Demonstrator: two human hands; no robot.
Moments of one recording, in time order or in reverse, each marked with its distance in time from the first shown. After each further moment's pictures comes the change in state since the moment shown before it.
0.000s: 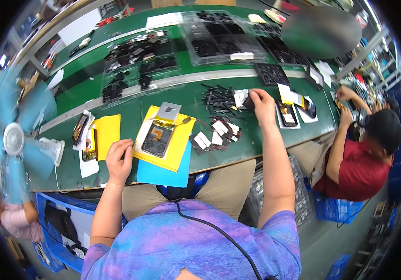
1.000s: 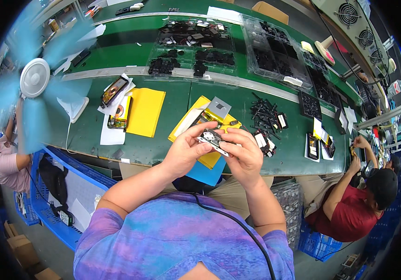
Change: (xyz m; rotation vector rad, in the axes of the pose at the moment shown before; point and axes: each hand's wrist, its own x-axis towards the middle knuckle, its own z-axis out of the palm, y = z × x) left_hand 0.017 0.078 0.027 -1.654 -0.256 -0.626; right_hand -0.164 -0.164 0.104 0.171 -0.436 -0.853
